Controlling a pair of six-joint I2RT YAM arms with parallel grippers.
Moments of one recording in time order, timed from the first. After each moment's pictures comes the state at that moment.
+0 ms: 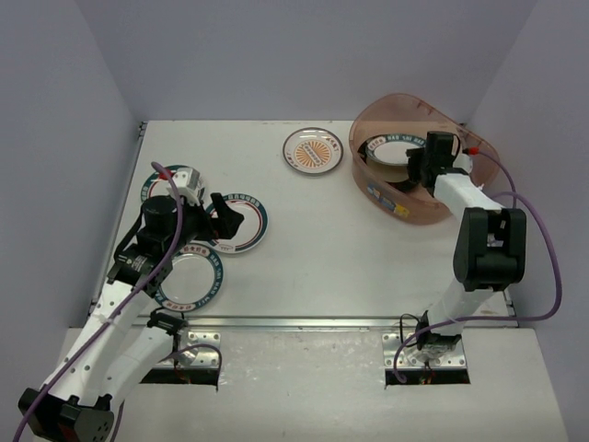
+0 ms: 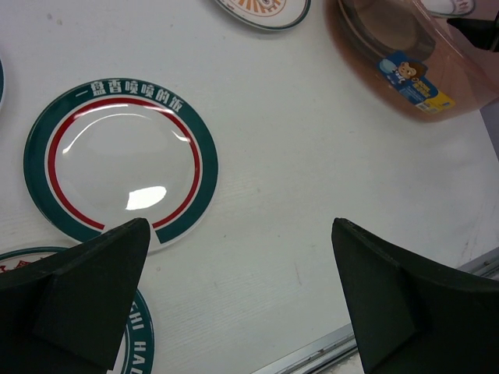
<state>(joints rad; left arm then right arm) -0.25 0.71 0.74 -0.42 0.16 -0.38 -0.06 1.74 1.14 -0.04 0.19 1.36</state>
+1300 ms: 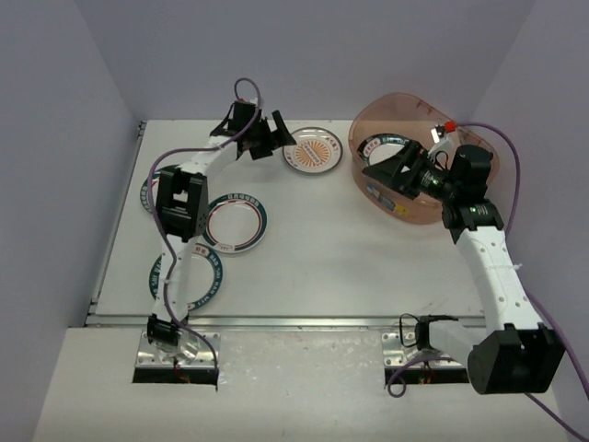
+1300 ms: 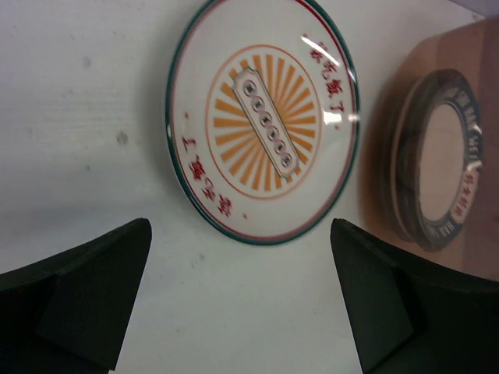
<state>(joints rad) -0.22 2.33 1.97 -0.29 0.32 -0.62 -0.01 1.10 0.95 -0.15 -0.71 0.69</state>
